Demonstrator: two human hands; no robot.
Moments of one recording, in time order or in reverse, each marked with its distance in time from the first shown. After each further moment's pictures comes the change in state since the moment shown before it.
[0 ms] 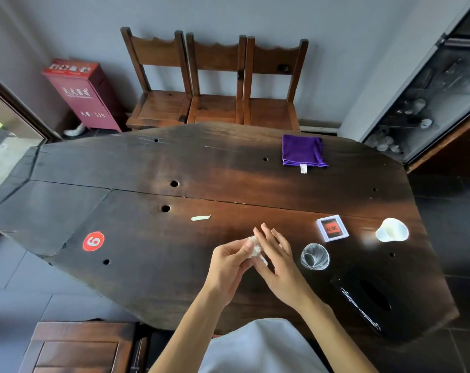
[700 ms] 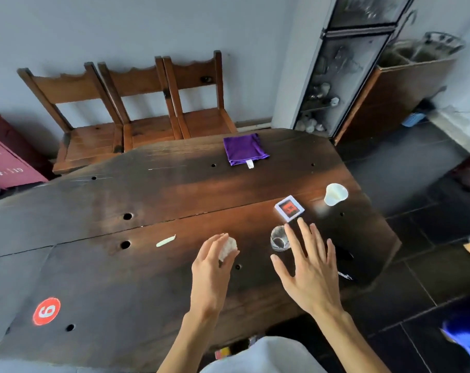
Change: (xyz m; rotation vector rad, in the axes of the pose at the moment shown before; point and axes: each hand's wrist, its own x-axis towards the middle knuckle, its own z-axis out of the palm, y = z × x) left_hand -0.011 -0.008 0.002 0.989 0.097 0.557; right_hand -0.091 -0.002 -0.024 -0.699 0.521 0.413
